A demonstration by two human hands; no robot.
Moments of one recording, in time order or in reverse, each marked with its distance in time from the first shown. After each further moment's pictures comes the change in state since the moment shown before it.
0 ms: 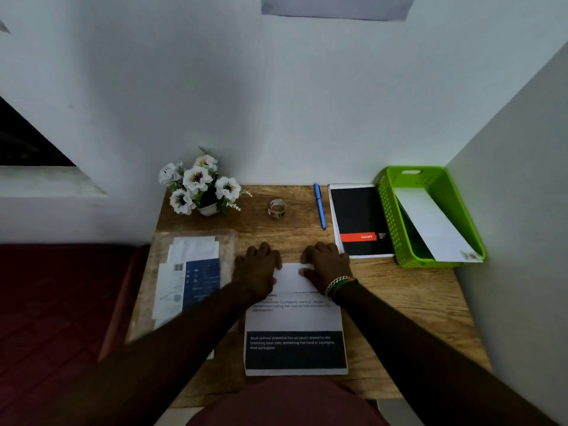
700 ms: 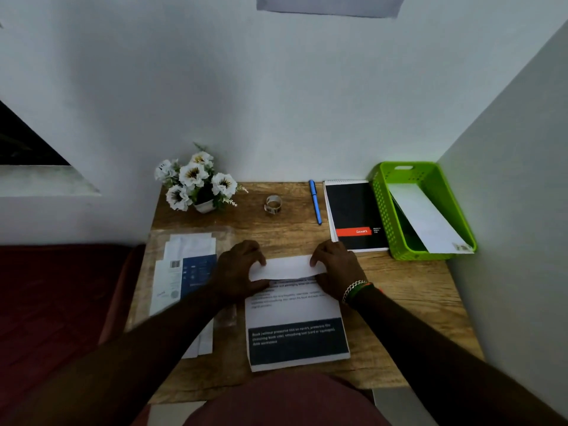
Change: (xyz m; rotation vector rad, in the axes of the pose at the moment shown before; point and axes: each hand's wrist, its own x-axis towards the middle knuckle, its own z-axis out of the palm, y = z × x) left_hand -0.012 -0.055 0.014 -0.121 0.199 0.252; right_hand -0.030 0.030 -0.001 -0.025 0.150 -0.136
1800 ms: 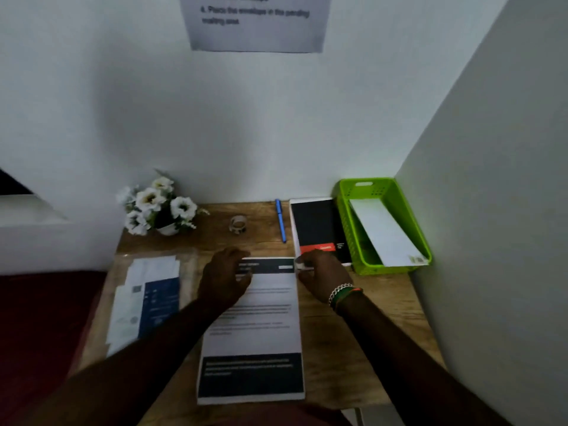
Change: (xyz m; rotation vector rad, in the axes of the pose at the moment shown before) left_hand 0.043 0.059 0.017 -0.092 0.328 -0.131; right_hand -0.012 0.040 -0.055 0.401 0.080 0.155
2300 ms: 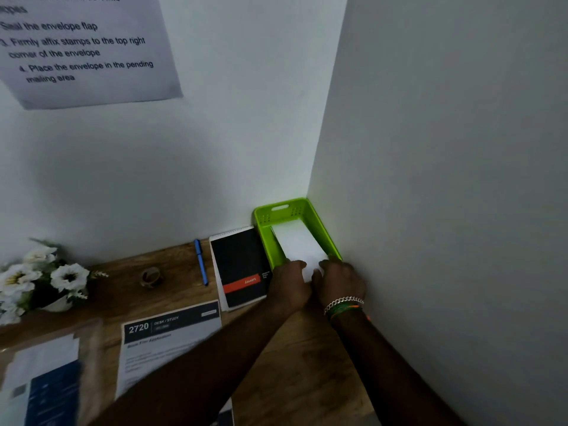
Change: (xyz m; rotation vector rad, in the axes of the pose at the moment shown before) left_hand 0.063 0.288 0.102 -0.264 -0.359 0.070; right_hand -0.030 0.112 -0.116 -0.339 0.355 0.491
